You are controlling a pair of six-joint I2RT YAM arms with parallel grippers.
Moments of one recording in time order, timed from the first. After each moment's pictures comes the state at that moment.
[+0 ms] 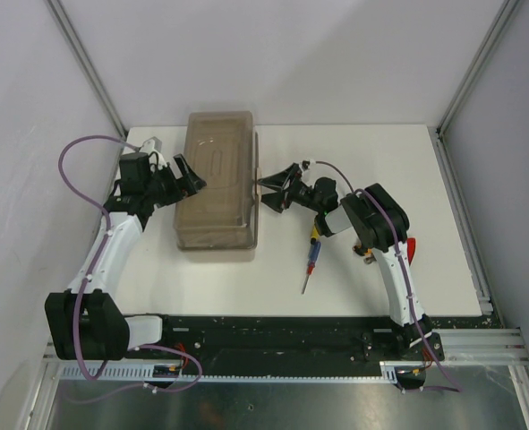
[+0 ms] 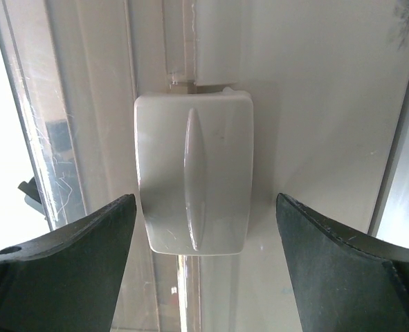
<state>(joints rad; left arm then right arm) -0.01 1.25 1.01 -0.36 0.30 -0.43 0.48 2.37 1.19 1.30 -0.65 1.64</state>
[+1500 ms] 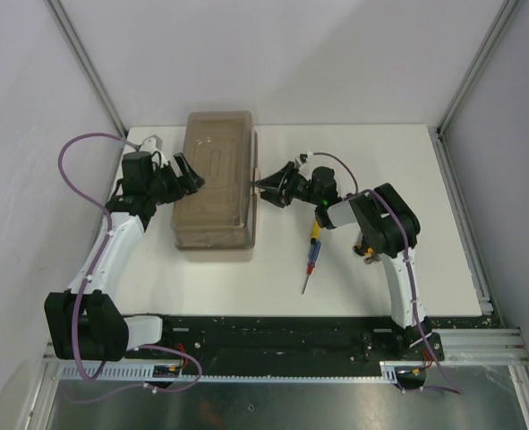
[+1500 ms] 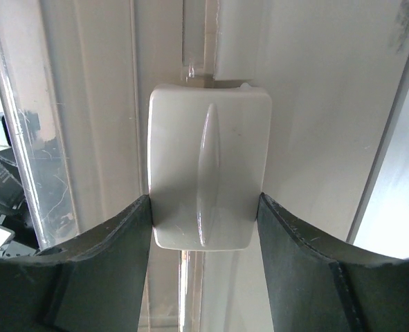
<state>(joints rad) -0.04 1.25 1.01 -0.34 0.23 -0.42 0.48 2.25 1.20 1.04 -0.67 1.44</state>
